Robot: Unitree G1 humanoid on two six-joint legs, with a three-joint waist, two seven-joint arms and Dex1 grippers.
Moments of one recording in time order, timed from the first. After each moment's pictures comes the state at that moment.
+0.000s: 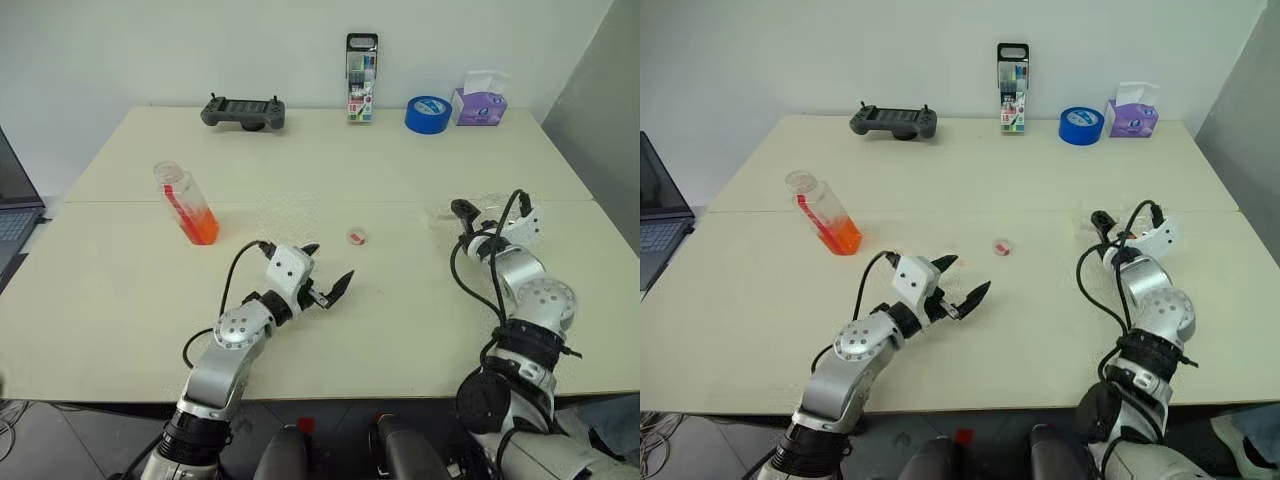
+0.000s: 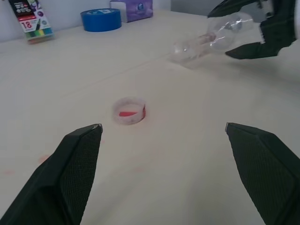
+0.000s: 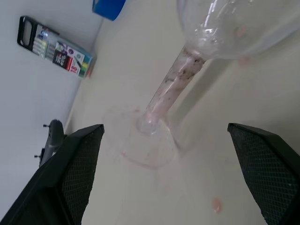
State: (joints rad) left arm -0.21 0.31 -0.17 -0.25 -0.22 0.33 -0.50; right arm -0.78 -0.03 -0.81 0.30 0.78 0.77 -0.23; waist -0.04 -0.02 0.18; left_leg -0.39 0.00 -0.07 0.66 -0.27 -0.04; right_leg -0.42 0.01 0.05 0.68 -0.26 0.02
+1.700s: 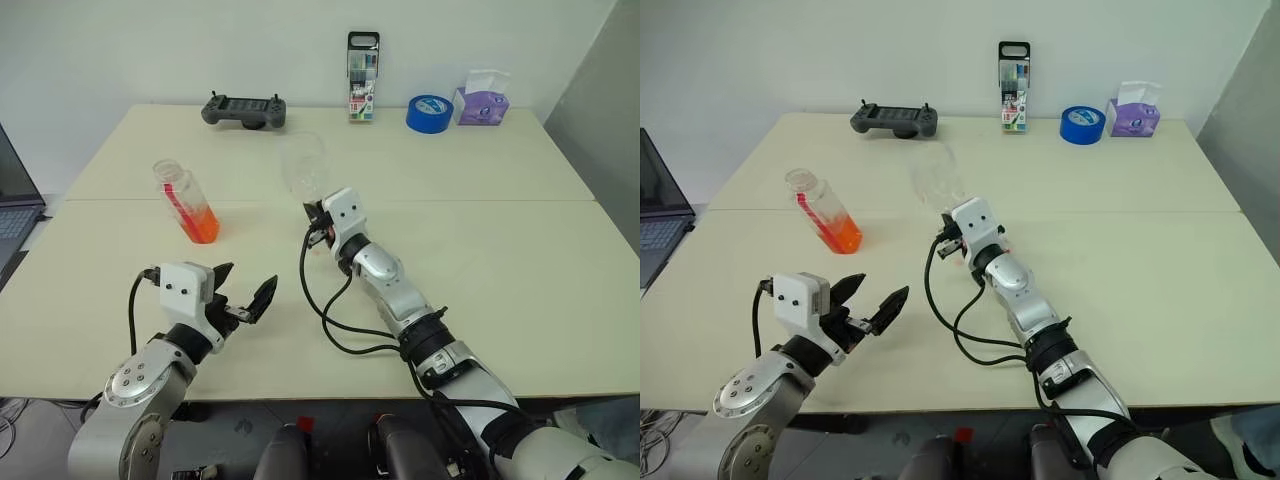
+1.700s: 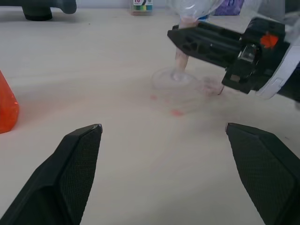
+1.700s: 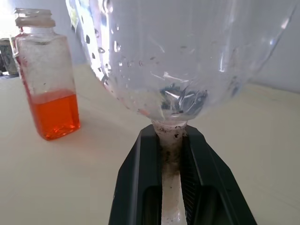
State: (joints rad) left arm 0.14 0.37 0.26 -0.71 -0.48 0.67 -0.33; right arm -0.79 0.13 0.25 0.70 0.05 -0.20 0.24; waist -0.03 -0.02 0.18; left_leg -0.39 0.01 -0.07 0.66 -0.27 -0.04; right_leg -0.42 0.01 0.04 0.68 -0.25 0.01
